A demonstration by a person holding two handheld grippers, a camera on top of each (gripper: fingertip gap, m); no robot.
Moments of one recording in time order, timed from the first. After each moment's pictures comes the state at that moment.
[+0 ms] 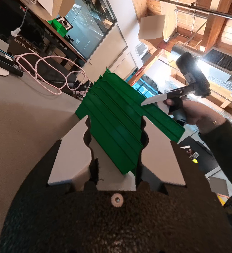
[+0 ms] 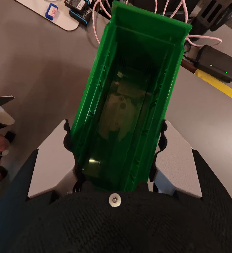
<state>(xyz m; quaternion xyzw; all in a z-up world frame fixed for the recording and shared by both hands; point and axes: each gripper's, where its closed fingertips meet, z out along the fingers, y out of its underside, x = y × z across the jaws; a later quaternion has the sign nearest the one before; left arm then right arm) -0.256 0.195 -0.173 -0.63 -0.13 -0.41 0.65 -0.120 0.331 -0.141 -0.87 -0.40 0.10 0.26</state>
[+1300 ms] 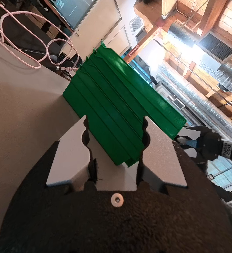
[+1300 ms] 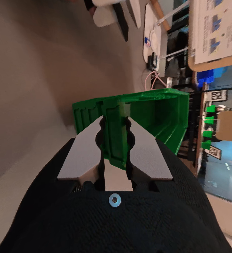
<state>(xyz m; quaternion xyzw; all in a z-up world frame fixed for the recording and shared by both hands) -0.221 0.213 -0.190 -0.65 -0.11 -0.47 0.58 -0.058 0.199 -0.172 -0.42 -0.79 -0.04 0.44</state>
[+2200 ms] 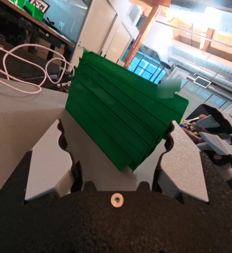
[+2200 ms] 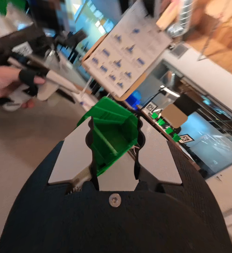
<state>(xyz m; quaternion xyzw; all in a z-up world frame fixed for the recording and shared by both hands) -0.196 0.221 -0.174 -0.67 -0.02 -0.37 0.64 -0.052 0.181 -0.101 -0.43 -0.52 0.10 0.73</state>
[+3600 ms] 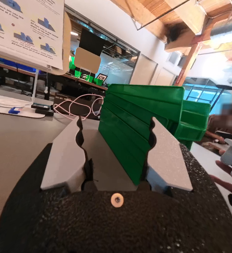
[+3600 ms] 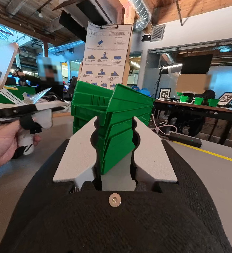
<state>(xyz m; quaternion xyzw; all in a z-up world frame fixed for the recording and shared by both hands) -0.189 0.190 -0.167 -0.61 -0.10 -0.13 0.77 0.020 0.213 -0.147 -0.51 -0.32 0.34 0.72</state>
